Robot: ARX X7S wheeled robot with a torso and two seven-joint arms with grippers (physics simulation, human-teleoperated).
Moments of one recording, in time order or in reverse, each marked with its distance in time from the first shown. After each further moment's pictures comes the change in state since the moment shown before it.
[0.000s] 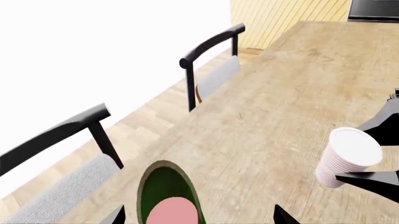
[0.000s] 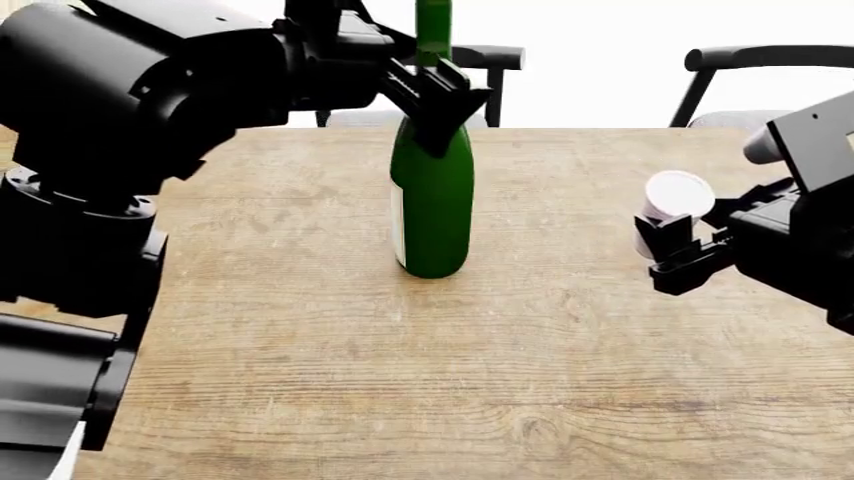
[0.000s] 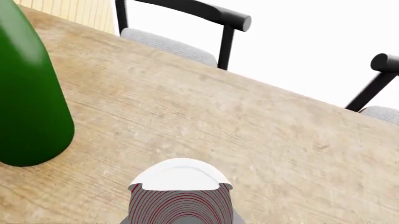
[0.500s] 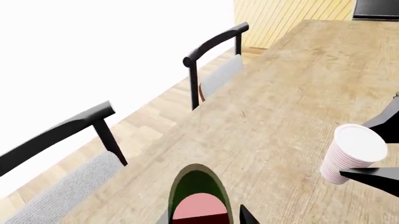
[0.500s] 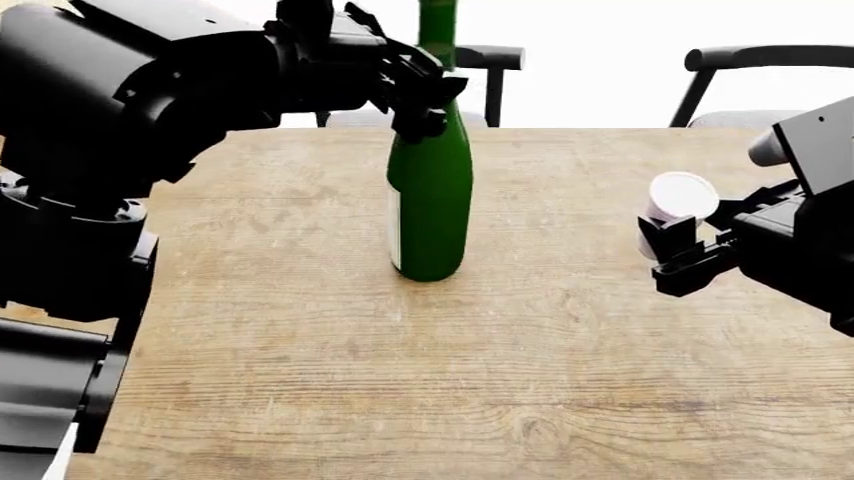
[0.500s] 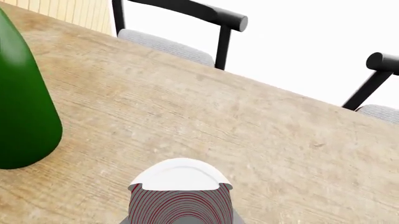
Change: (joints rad) left arm 0.007 -0.019 -0.004 0.031 -0.014 -0.020 -0.018; right arm -0.017 0.009 0.014 -0.006 0.016 -0.008 0.018
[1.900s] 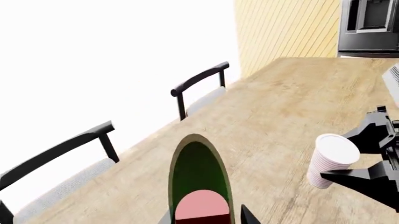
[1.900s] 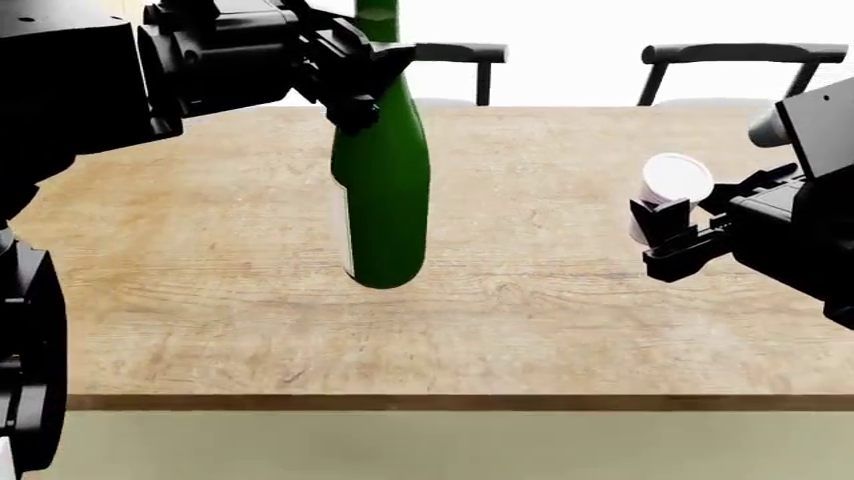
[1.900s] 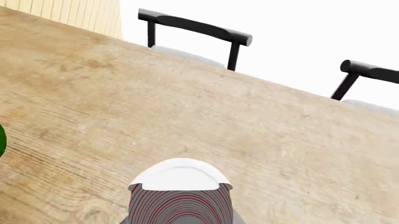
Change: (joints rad) left arm 0.065 -0.154 -0.213 0.360 -0.190 -0.219 -0.153; right arm 0.046 -0.037 0.035 -0.023 0.087 0.051 0.096
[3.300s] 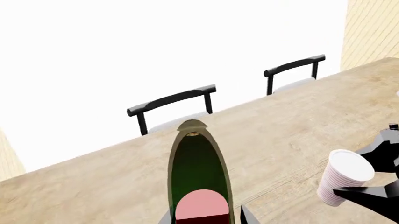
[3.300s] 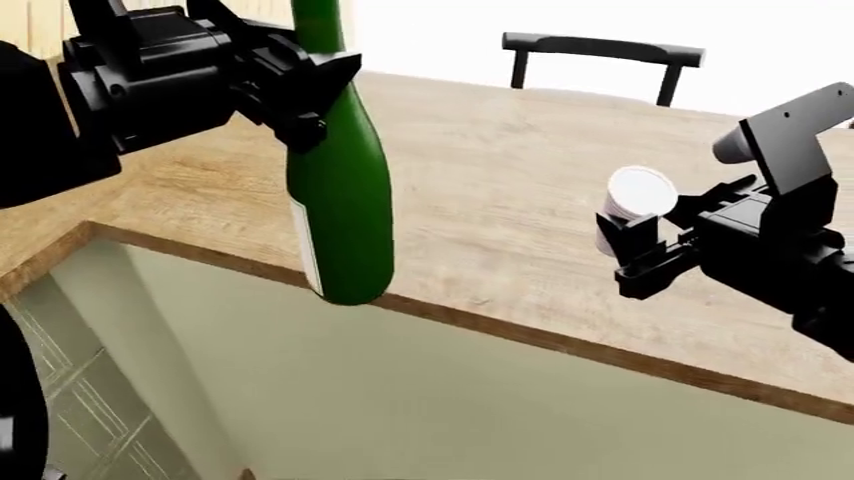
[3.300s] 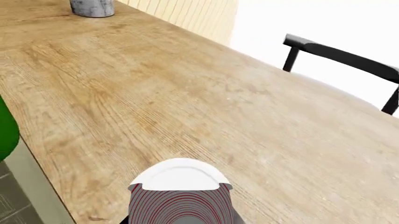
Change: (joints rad) left arm 0.090 -0.073 -0.179 0.171 -0.157 -0.136 -0.185; right arm -0.037 -0.011 -0.026 -0.033 0.074 -0.050 0.012
